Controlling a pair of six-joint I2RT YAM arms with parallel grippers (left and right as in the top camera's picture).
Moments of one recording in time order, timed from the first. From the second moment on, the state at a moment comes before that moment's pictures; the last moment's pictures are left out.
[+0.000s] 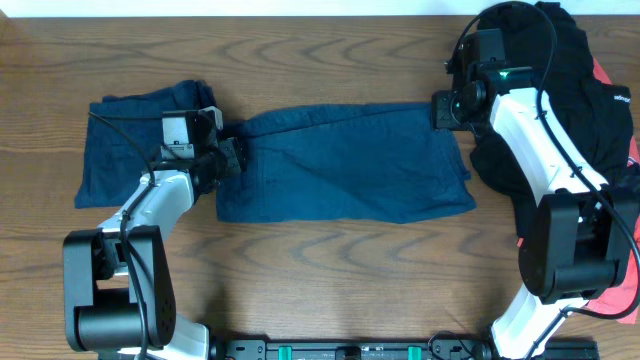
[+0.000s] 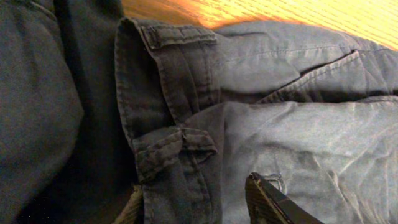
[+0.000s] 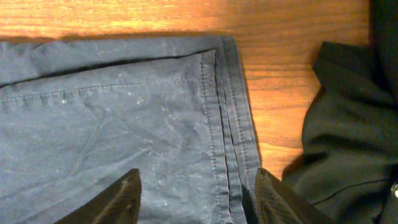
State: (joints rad) left arm 0.04 1.69 0.86 -0.16 0.30 -0.26; right arm 0.12 1.92 1.53 -0.82 -0.05 0.15
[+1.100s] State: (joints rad) left arm 0.04 1.69 0.86 -0.13 0.31 -0.26; right arm 0.12 2.16 1.53 -0.47 -0.07 0.16
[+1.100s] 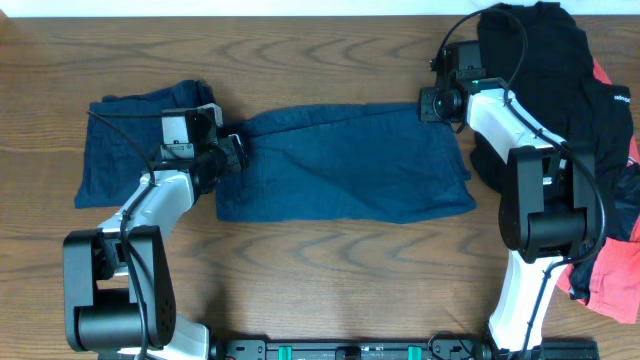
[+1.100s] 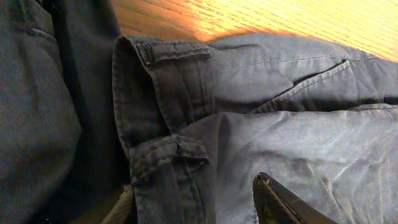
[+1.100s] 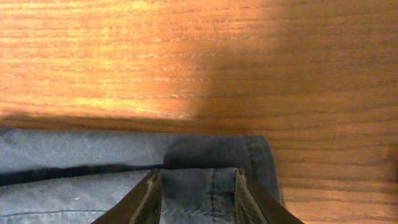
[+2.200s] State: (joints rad) left arm 0.04 1.61 0.86 -0.13 0.34 -0.26; right arm 0.12 1.95 1.53 -0.59 -0.07 0.17
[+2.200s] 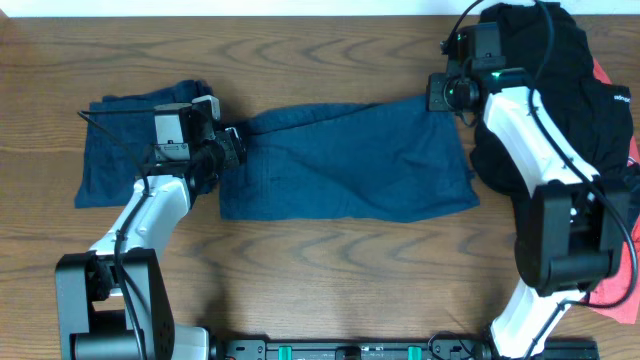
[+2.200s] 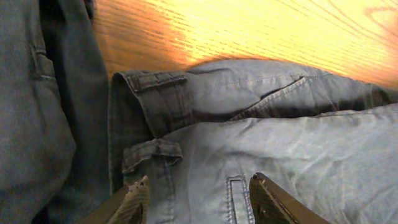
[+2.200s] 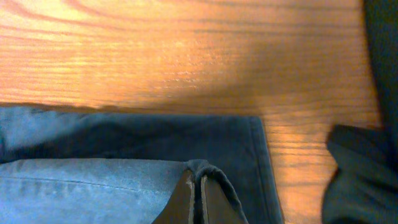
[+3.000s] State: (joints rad) left arm 0.04 1.73 0.86 -0.06 0.31 -0.26; right arm 0.15 1.87 1.53 -0.64 -0.08 0.17
